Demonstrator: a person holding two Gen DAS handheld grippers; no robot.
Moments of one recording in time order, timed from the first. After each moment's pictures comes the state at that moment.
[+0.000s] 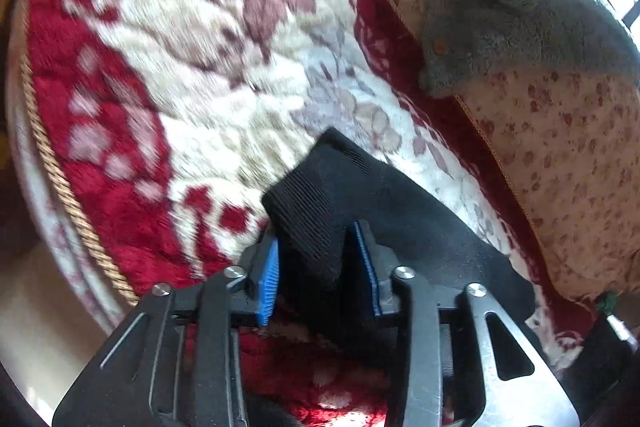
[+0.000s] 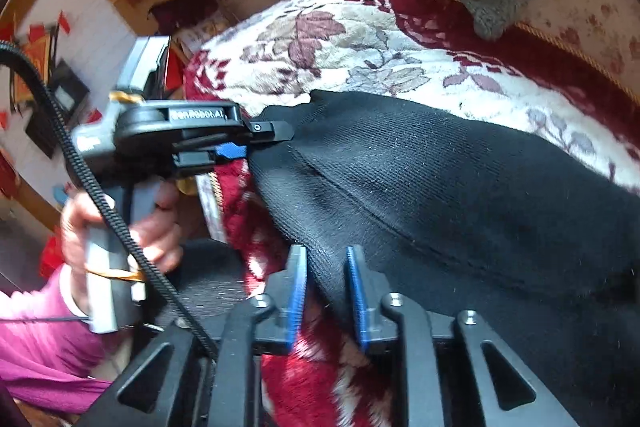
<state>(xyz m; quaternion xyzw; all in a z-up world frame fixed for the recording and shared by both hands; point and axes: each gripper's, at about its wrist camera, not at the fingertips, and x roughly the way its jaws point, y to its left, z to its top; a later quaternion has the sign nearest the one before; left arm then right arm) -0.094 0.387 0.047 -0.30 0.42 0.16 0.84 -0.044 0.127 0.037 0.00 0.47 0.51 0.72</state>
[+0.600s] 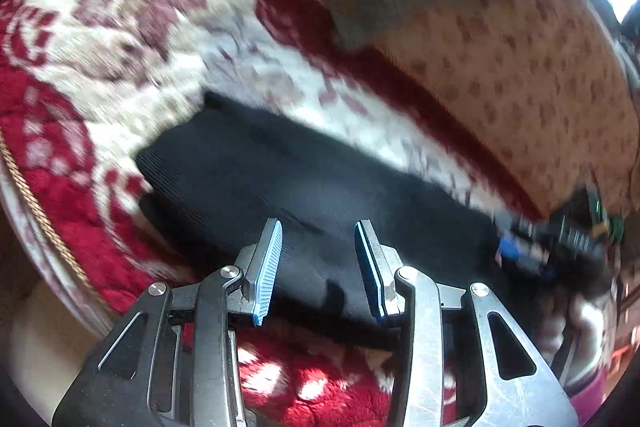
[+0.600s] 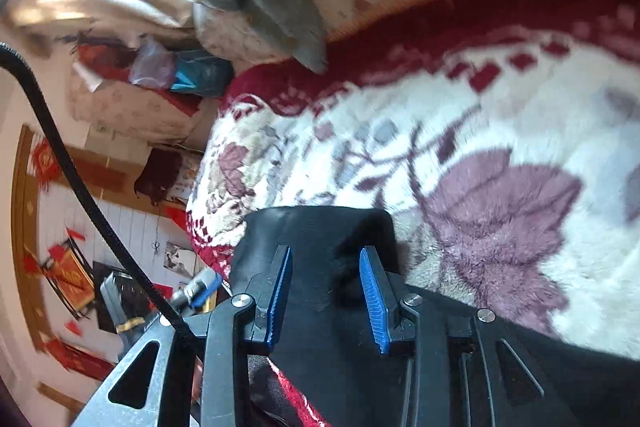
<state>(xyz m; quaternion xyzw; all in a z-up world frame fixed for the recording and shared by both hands) -0.078 0.293 0.051 -0.23 0.45 0.08 0.86 0.078 -0.006 -0.005 0.32 0.55 0.41 0.65</state>
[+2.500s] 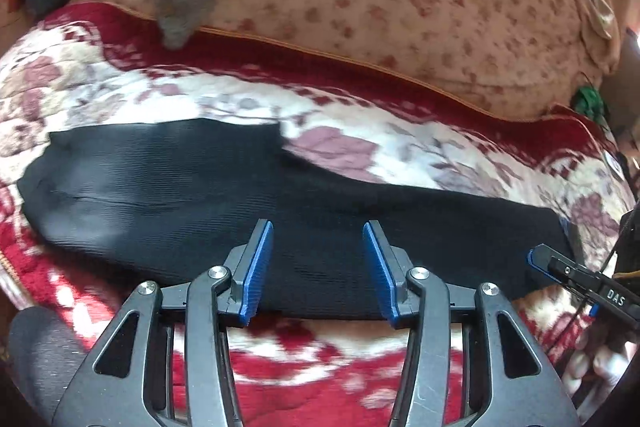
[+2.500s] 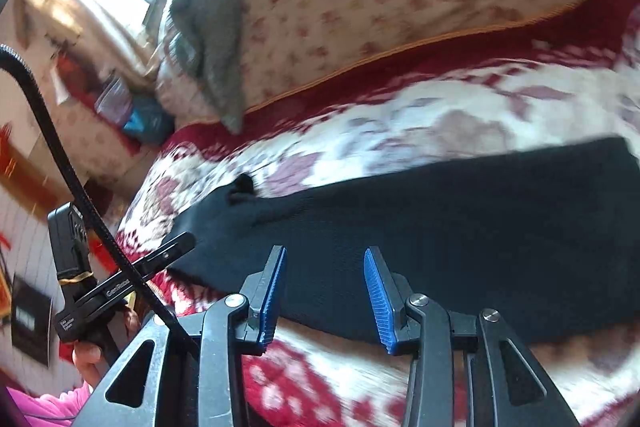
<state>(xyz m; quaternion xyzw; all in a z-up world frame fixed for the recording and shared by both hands) -0.074 0.083 0.072 -0.08 0.45 -0.04 0.89 -0.091 -0.221 0.044 0.26 0.45 0.21 0.83</state>
